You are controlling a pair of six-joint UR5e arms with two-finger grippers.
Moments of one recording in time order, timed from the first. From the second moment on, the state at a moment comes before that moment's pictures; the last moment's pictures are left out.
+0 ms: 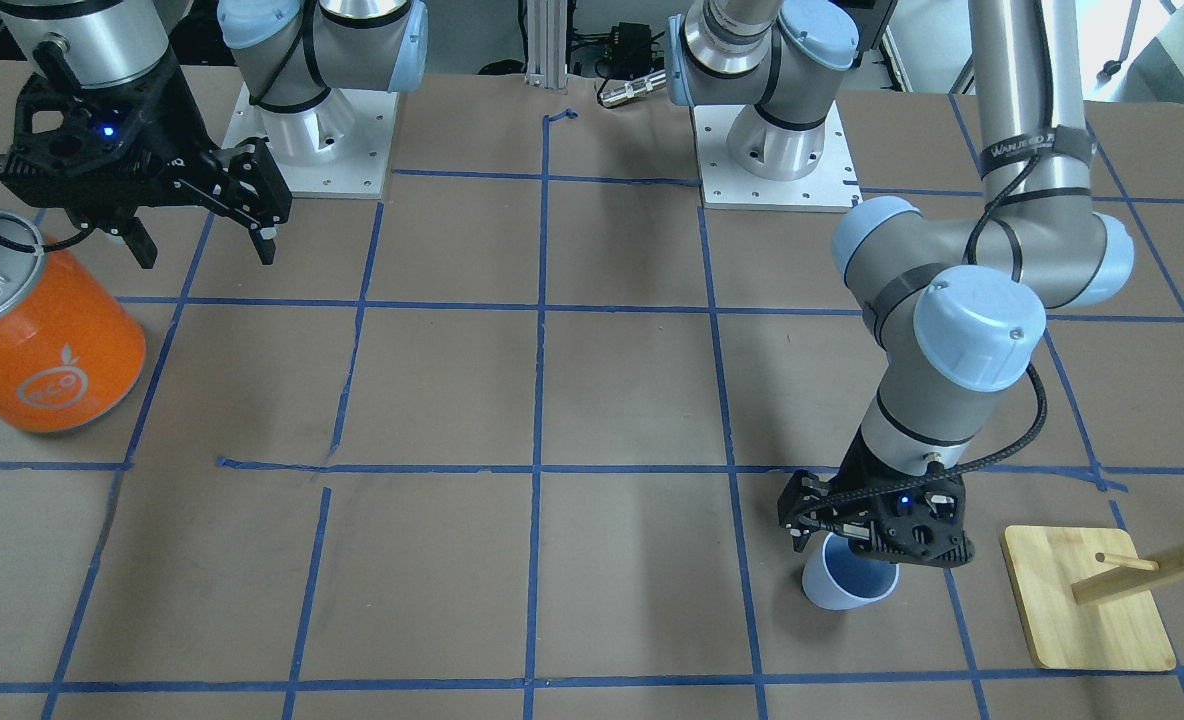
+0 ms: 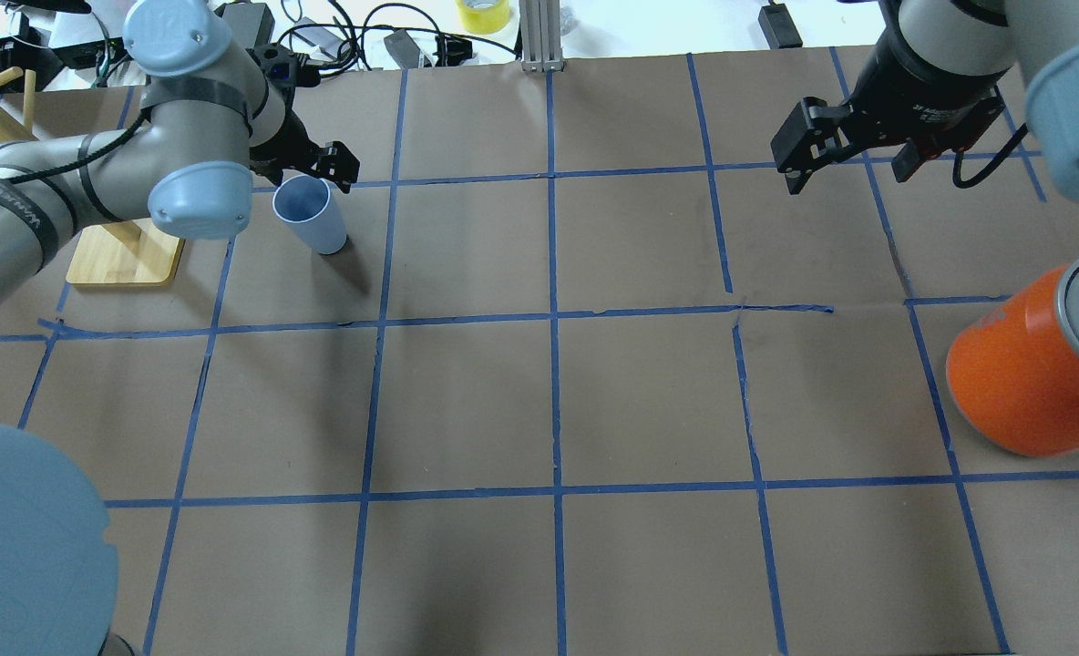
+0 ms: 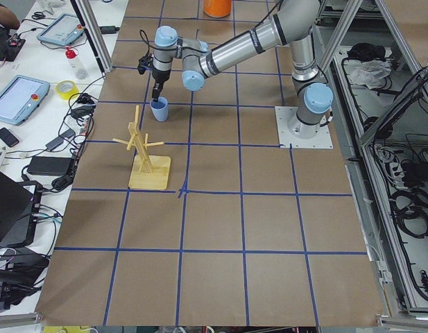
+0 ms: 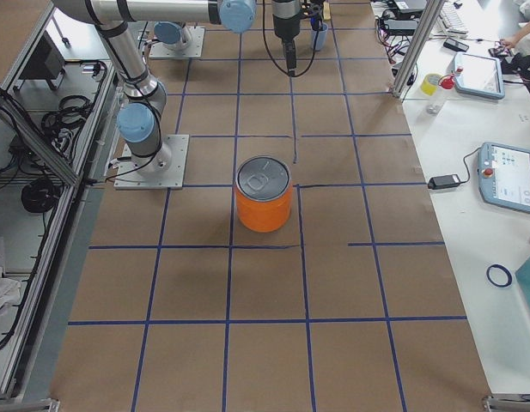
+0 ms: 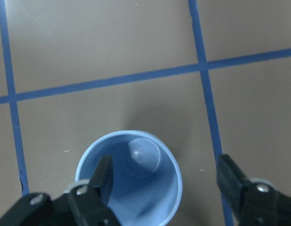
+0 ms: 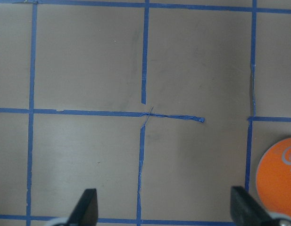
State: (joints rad) left arm -1.49 -1.96 -1.63 -0.89 1.57 0.22; right arm 1.53 -1.63 1.63 -1.70 -1.56 -0.12
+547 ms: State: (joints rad) left arm -1.49 -1.77 -1.53 -1.33 1.62 0.17; right arm 1.53 -1.63 1.63 -1.70 -1.57 -0.12
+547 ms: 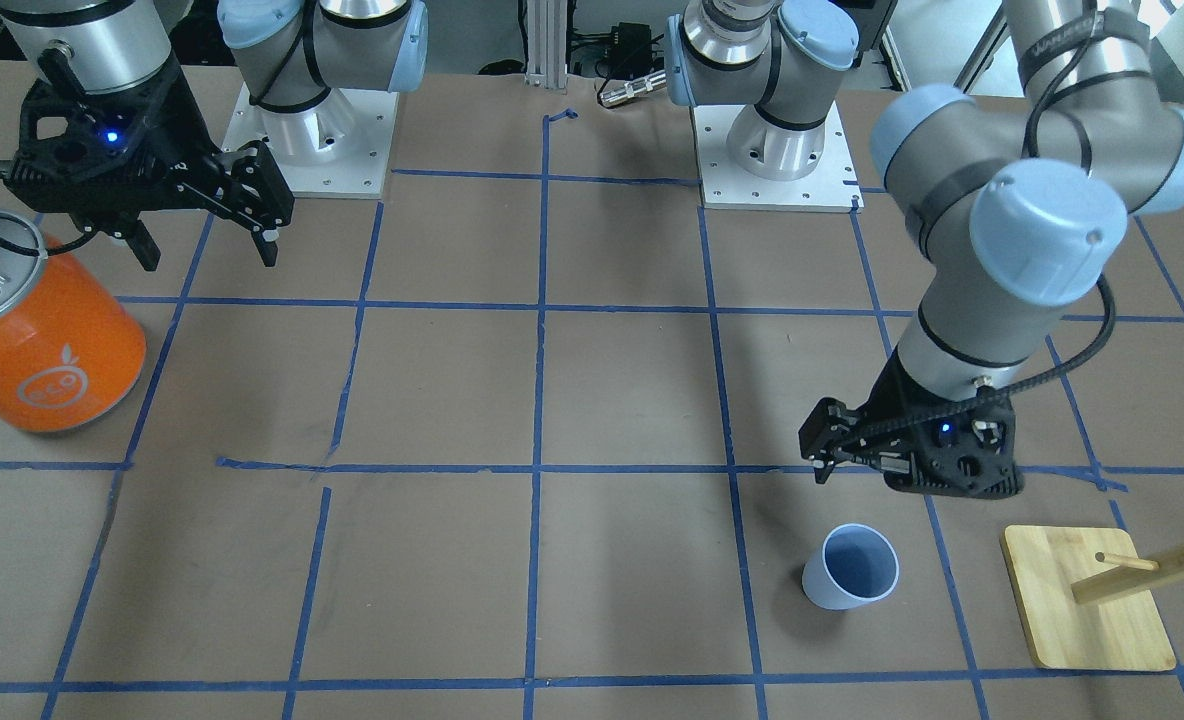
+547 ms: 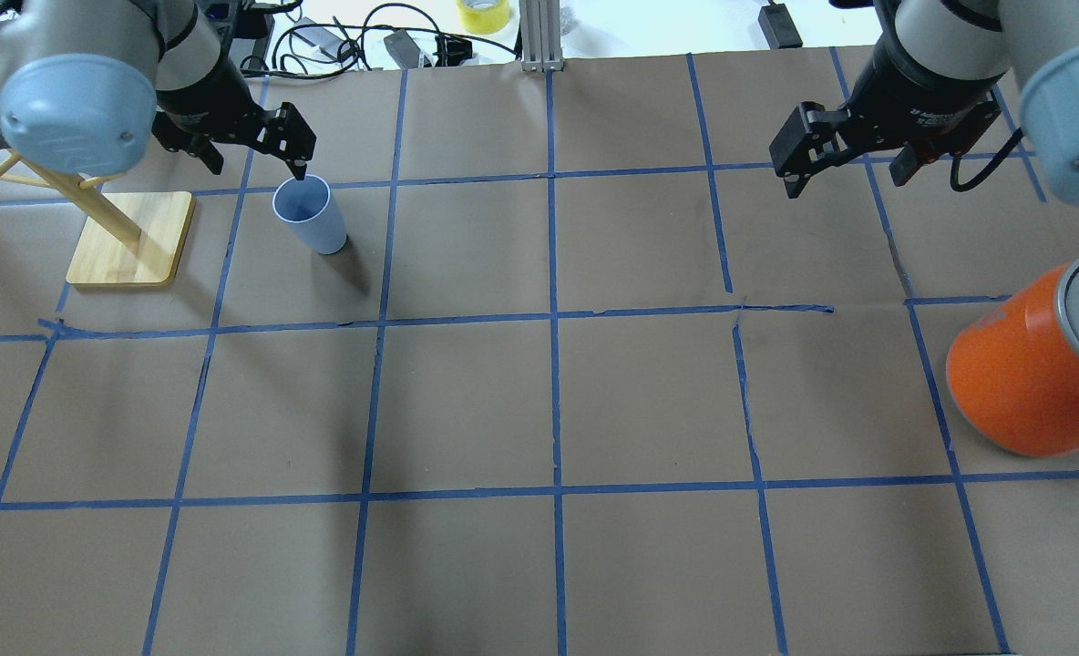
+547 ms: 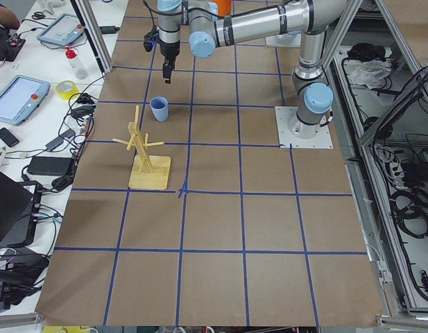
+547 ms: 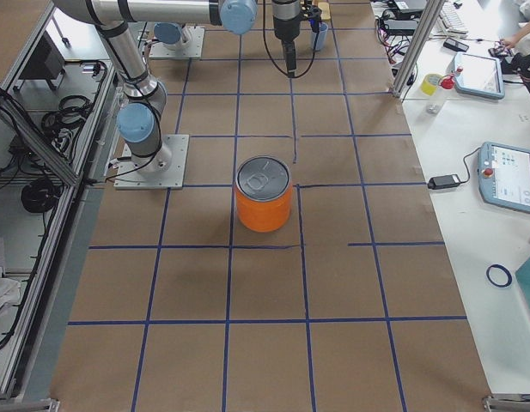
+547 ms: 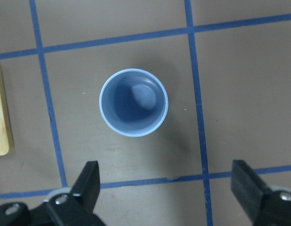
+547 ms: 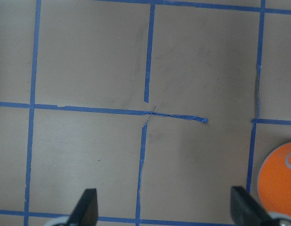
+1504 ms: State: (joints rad) left arm -1.51 -1.60 -1.54 -1.54 1.57 0.07; right arm 1.53 -1.65 1.62 -1.69 -1.56 -0.11
